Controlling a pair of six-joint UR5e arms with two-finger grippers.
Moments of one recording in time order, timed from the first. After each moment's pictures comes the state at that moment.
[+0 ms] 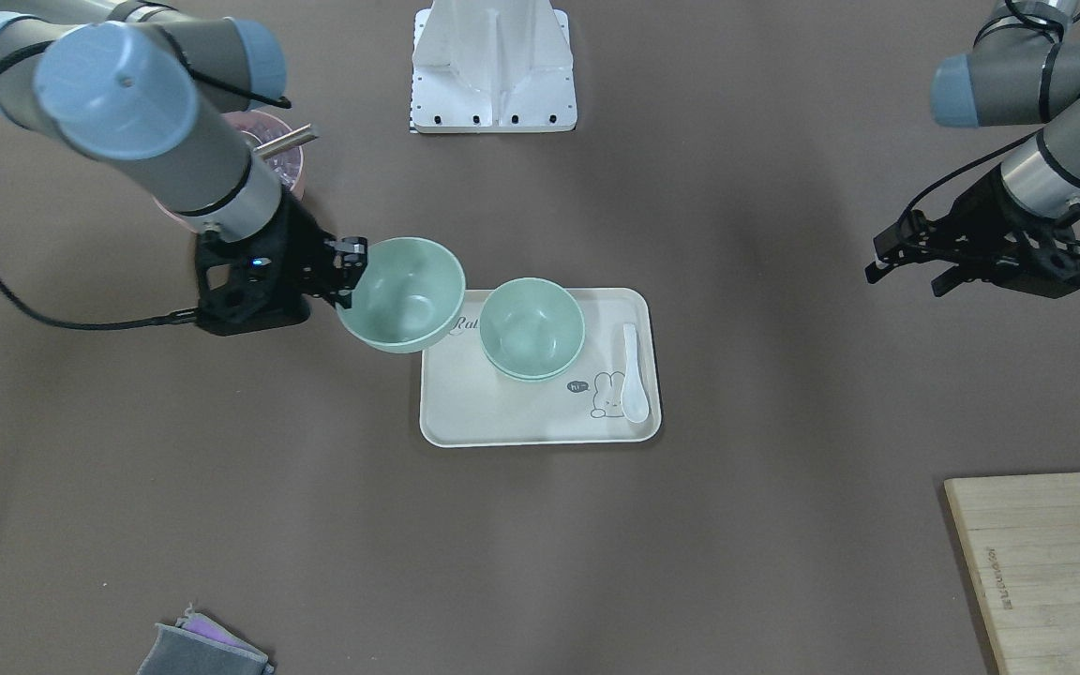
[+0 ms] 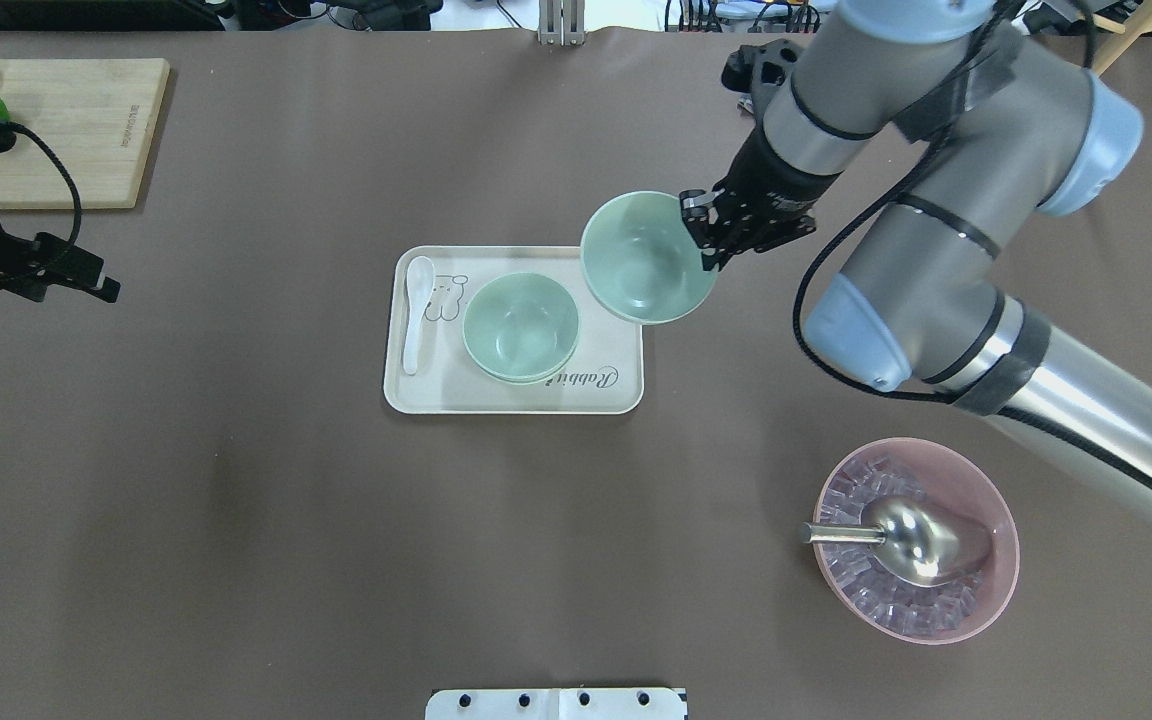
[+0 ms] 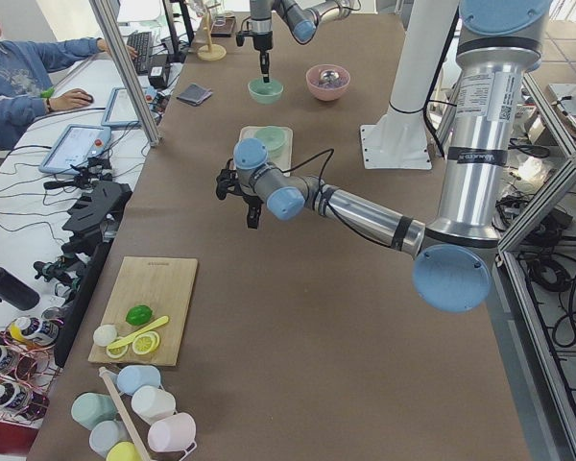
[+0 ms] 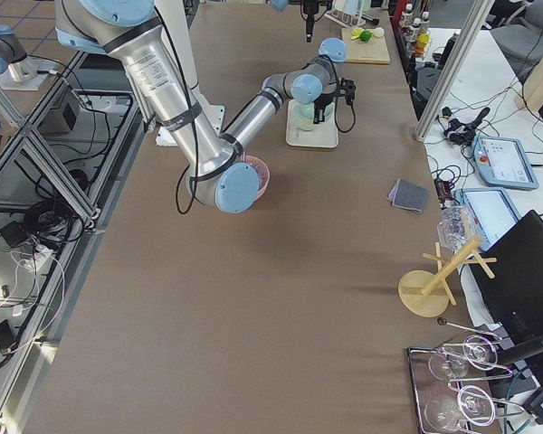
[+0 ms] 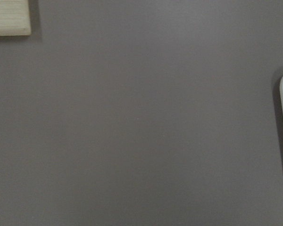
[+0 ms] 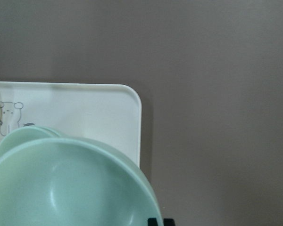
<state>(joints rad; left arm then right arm) -1.10 -1.64 -1.78 -1.98 -2.37 -0.69 0.79 -0.90 1.70 -1.56 2.22 1.02</state>
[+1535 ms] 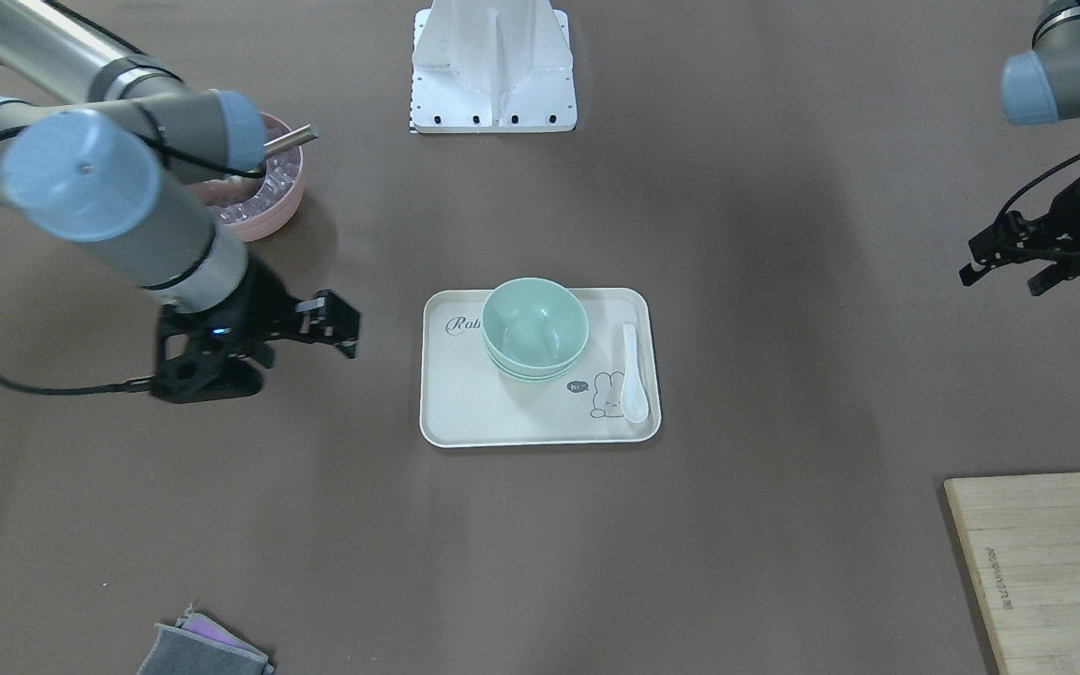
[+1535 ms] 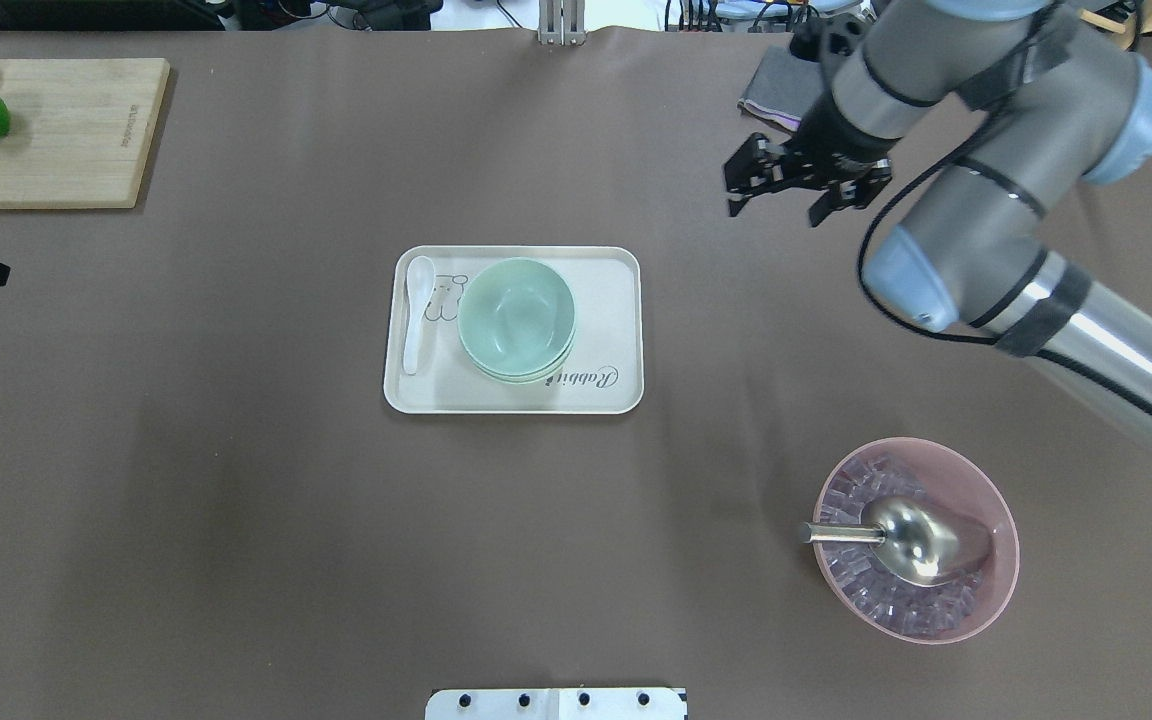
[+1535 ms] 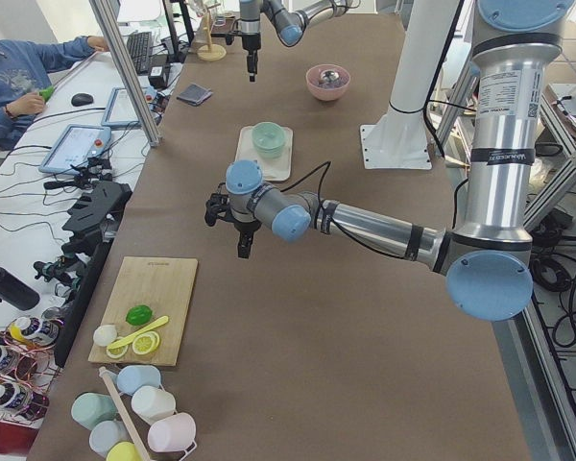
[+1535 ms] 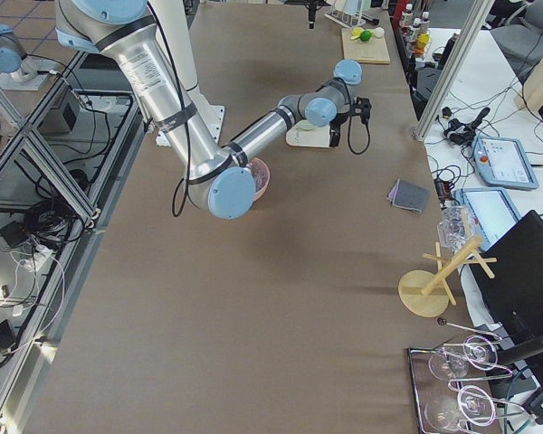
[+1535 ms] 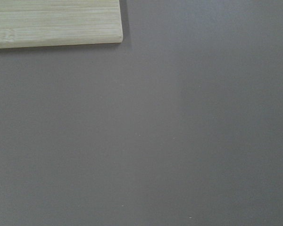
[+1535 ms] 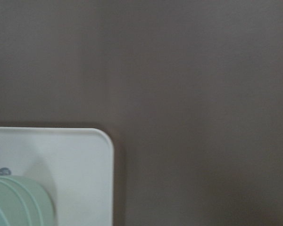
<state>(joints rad) -1.23 -1.59 -1.76 -1.90 -2.36 -0.50 0.97 -1.03 1.59 -1.41 2.32 0.88</state>
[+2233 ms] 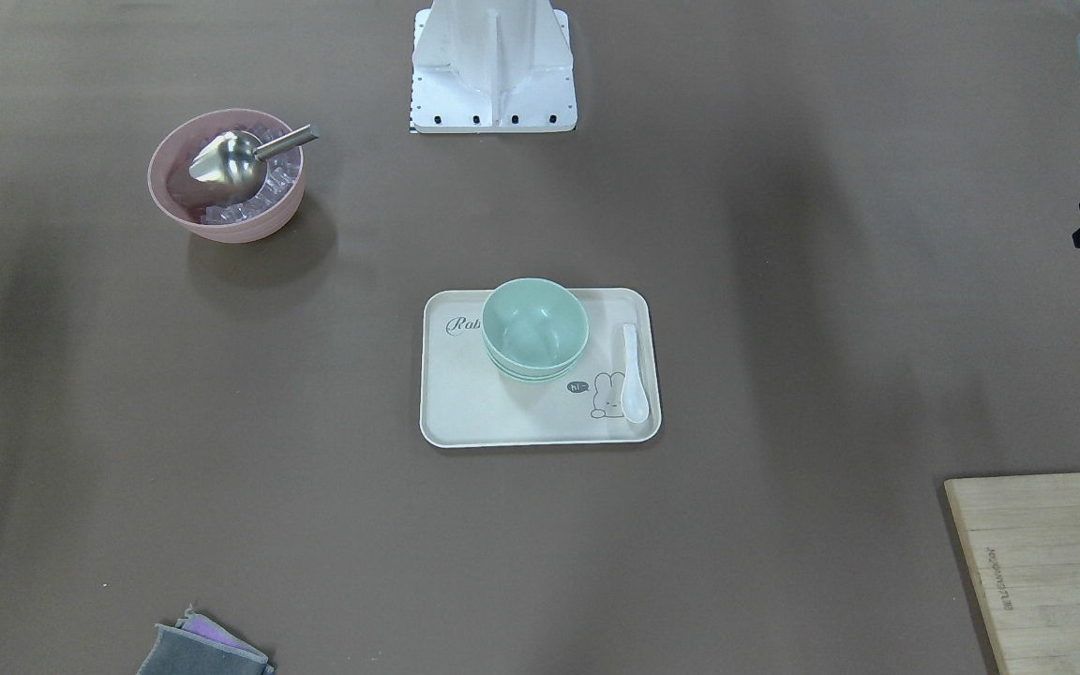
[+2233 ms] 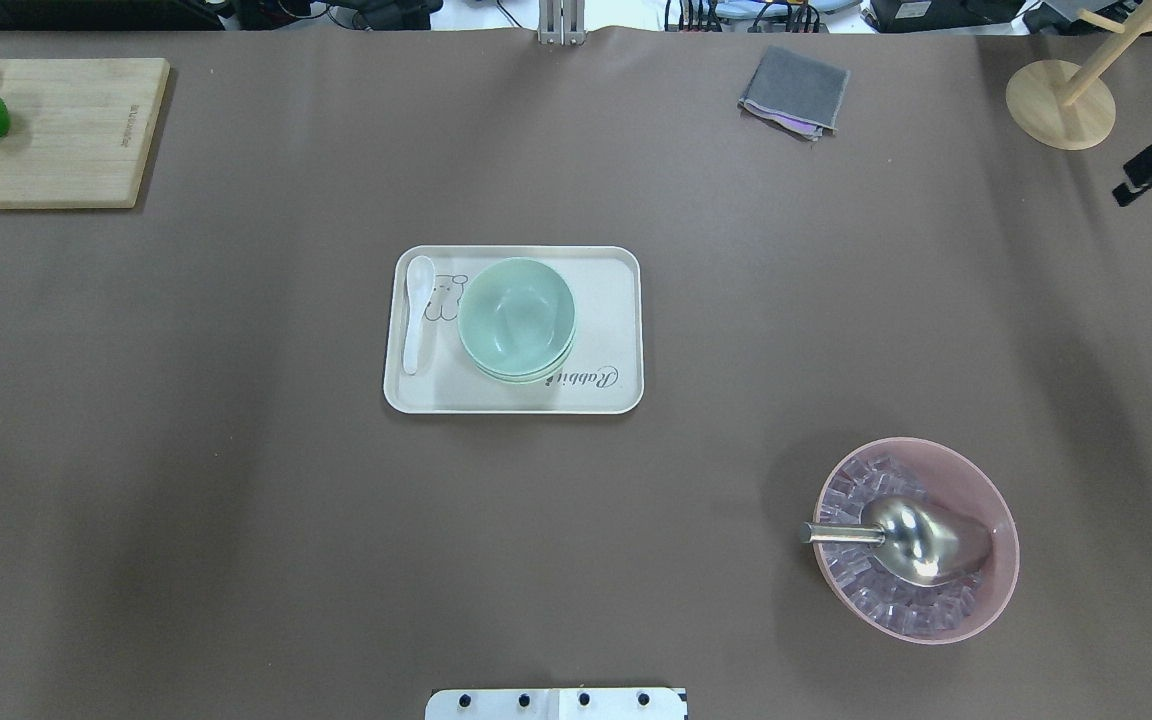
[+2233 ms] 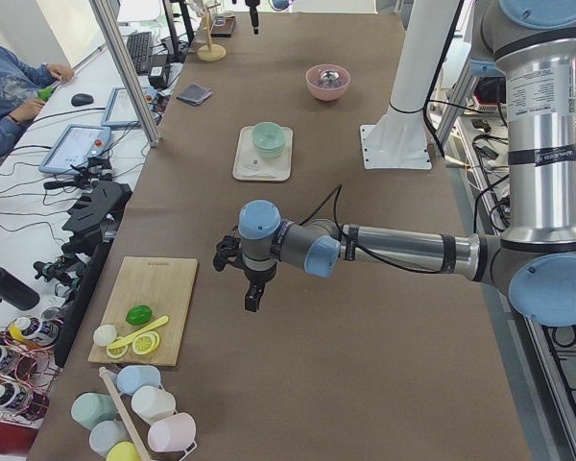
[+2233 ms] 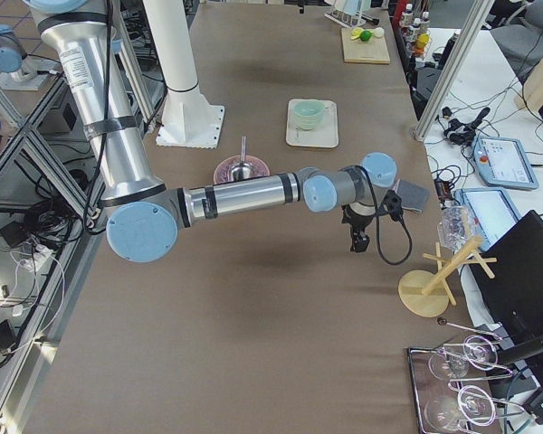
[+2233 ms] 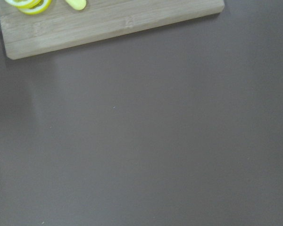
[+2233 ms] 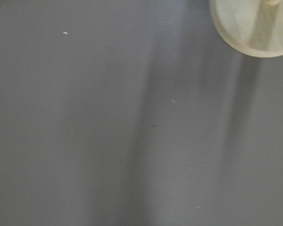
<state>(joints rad) -1.37 -1.42 -1.76 -1.82 -2.30 -0.11 1.38 -1.30 1.42 -1.52 2.35 0.01</state>
